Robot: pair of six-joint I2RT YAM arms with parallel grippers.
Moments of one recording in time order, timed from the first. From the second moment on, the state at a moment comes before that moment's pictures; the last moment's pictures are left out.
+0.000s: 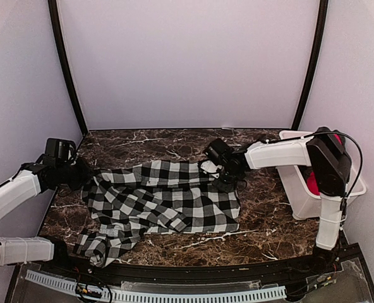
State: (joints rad) left arm -0.13 1.02 0.66 -0.40 0.10 -0.83; right arm 0.80 1.98 1.35 -0.55 0.33 -0.32
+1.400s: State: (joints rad) left arm -0.13 0.69 1.57 -0.62 0.38 -0.60; right arm 1.39 1.31 1.63 -0.05 1.02 -1.07
